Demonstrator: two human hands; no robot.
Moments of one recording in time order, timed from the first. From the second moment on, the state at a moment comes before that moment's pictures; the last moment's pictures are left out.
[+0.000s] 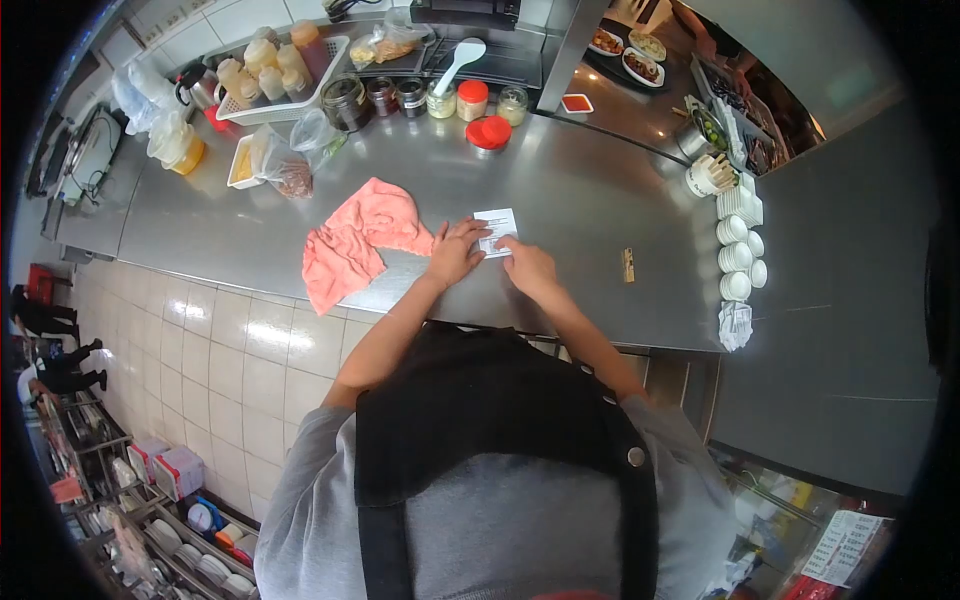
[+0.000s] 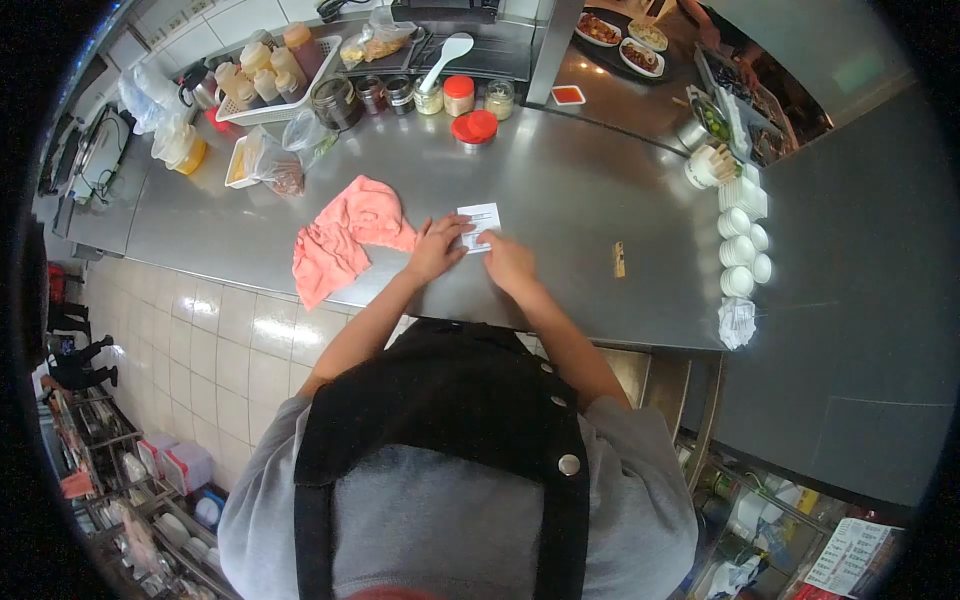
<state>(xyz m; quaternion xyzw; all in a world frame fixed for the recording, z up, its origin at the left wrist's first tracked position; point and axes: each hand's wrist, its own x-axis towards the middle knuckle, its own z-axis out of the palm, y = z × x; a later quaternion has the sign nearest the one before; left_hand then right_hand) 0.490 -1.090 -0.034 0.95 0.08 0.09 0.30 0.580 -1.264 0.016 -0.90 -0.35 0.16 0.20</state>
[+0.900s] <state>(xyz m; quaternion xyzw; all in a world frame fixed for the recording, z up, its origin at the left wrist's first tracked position) 0.491 -1.090 -0.037 0.95 0.09 0.08 0.29 0.600 -1.266 0.003 -0.93 -0.35 0.08 0.08</state>
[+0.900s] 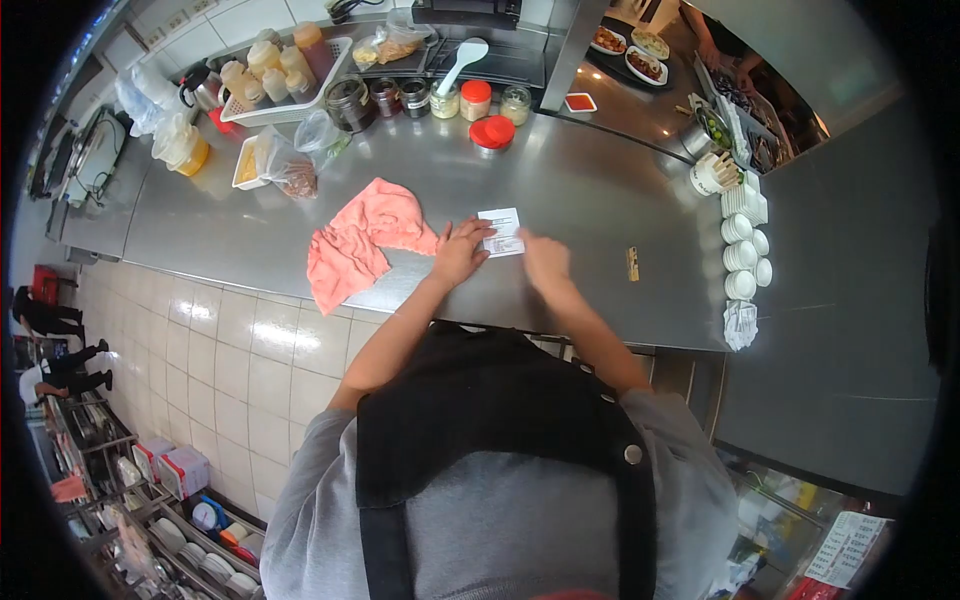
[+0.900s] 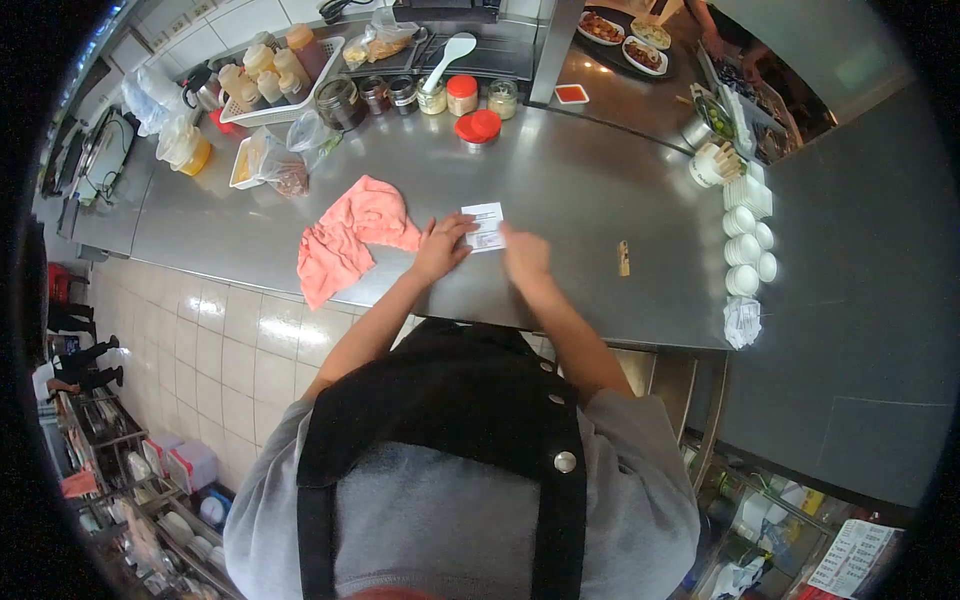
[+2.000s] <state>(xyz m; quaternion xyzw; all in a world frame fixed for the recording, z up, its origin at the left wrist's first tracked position) 0.598 -0.979 0.298 0.74 -0.02 0.58 0.35 0.635 -1.325 -0.007 -0.73 -0.22 0.01 0.64</state>
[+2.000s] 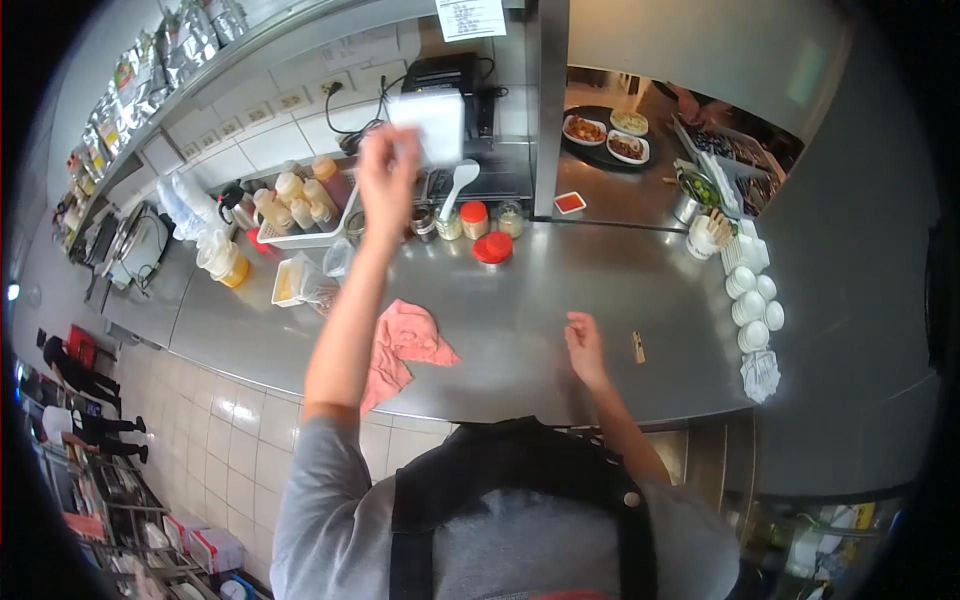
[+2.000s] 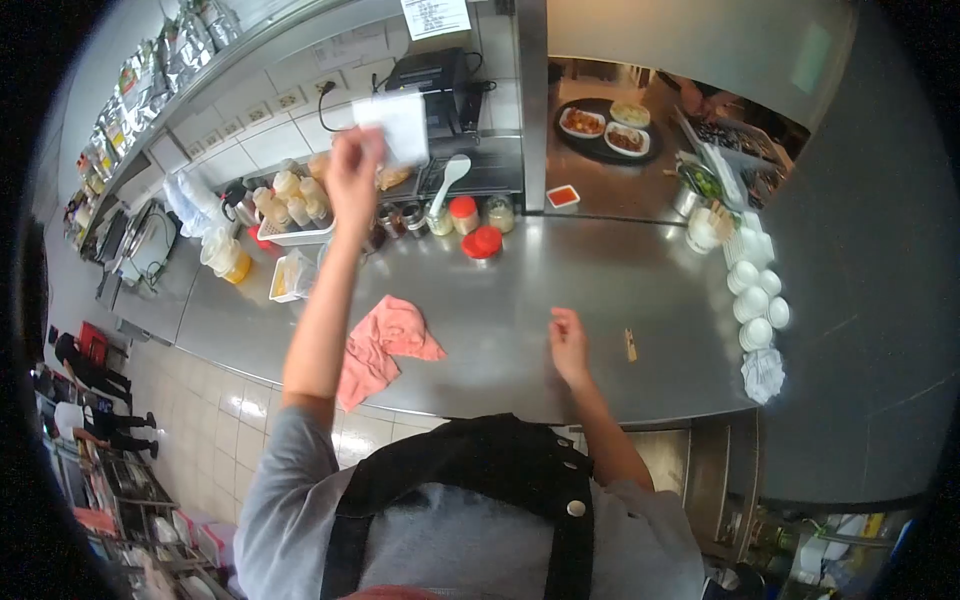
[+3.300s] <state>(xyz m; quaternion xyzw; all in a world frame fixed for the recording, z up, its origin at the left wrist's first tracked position) 0.019 -1.069 -0.177 0.60 0.79 0.02 0.16 0.620 -1.266 0.000 -0.82 -0.38 -0.10 0.41</state>
